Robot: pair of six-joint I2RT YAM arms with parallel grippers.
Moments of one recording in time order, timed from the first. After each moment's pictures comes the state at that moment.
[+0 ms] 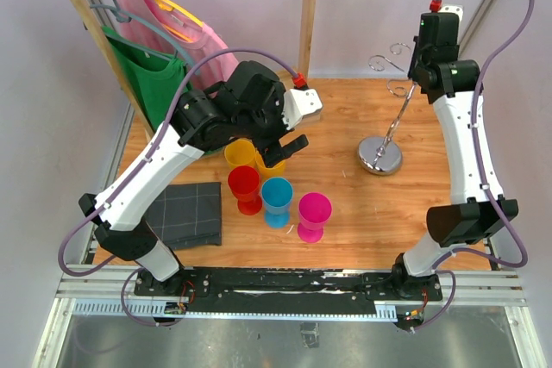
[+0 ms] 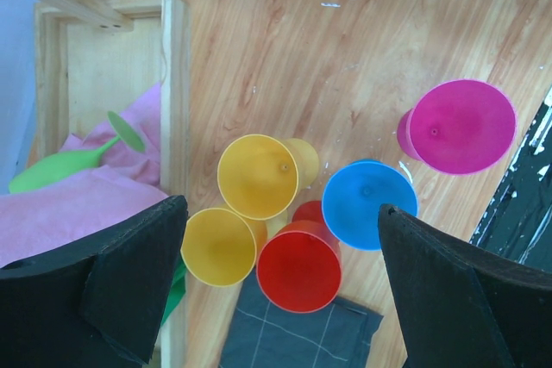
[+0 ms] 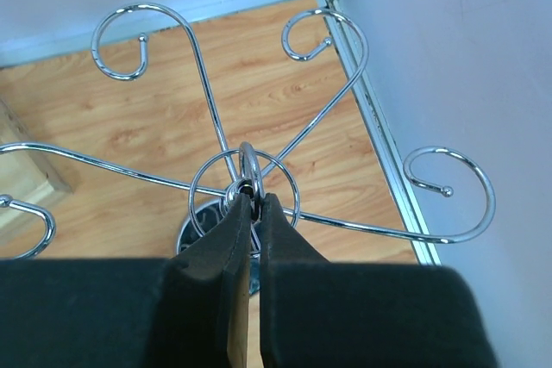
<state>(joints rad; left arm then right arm) -0.88 1.59 2.08 -1.21 0.04 0.36 0.13 1.63 2.02 -0.94 0.47 0.14</state>
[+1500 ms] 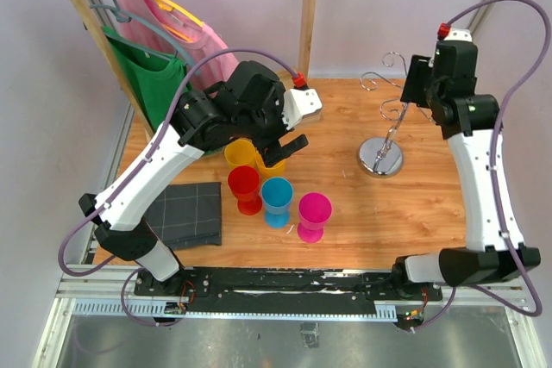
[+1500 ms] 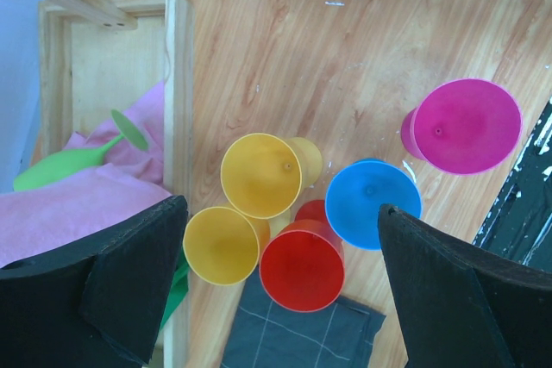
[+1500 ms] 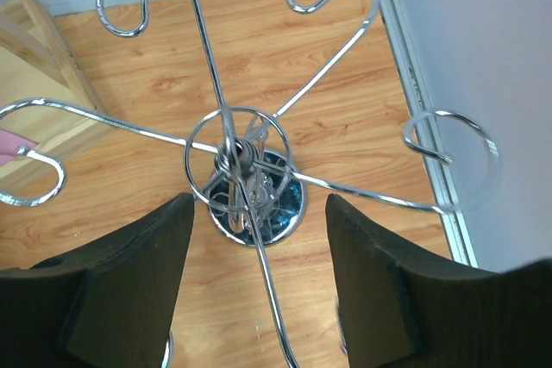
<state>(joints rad) -0.88 1.59 2.08 -1.21 0.03 0.36 0.11 1.37 1.73 -0.89 0.29 0.15</state>
